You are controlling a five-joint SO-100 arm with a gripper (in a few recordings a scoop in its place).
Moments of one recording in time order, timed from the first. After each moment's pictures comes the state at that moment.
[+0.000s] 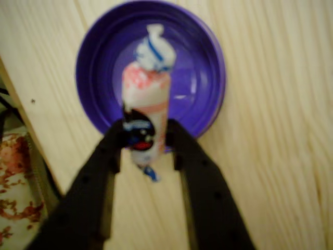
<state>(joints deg) -77.5 104.7 117.7 26.4 16.1</state>
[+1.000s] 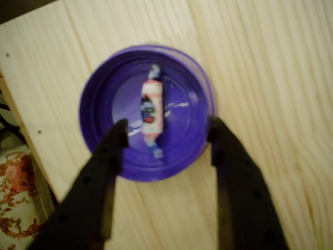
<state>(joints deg) -75.5 99.5 110.8 25.6 16.5</state>
